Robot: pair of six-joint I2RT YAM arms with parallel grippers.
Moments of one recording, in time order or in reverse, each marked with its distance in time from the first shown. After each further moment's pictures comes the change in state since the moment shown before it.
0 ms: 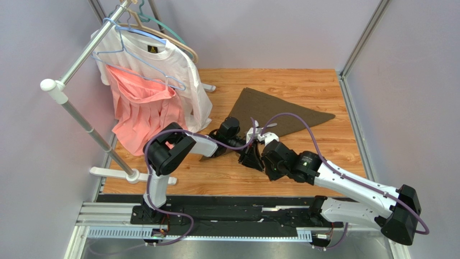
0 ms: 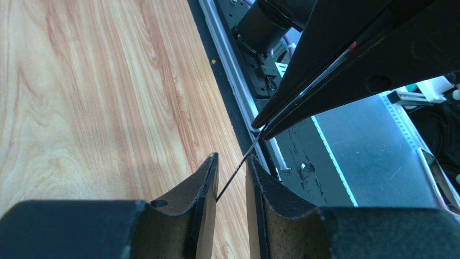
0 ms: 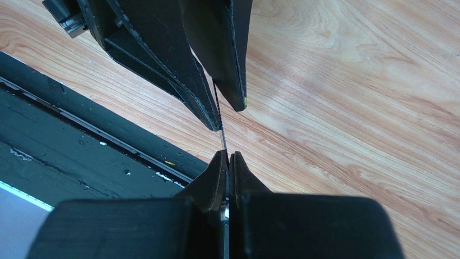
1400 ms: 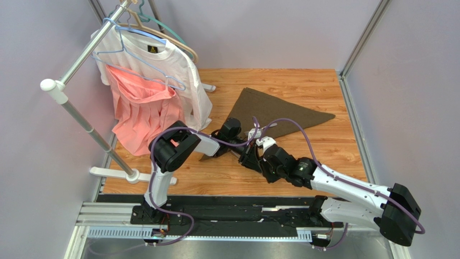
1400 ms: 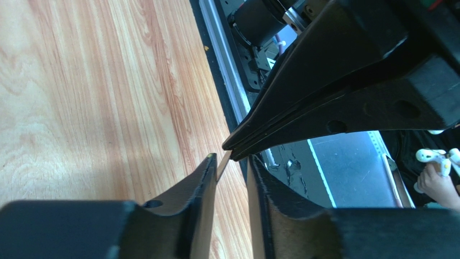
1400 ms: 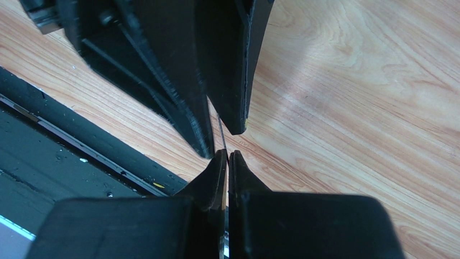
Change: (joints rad) left arm 0.009 0.076 0.029 -0.004 0.040 -0.114; right arm -0.028 0.003 -0.175 0.240 -0.038 -0.064
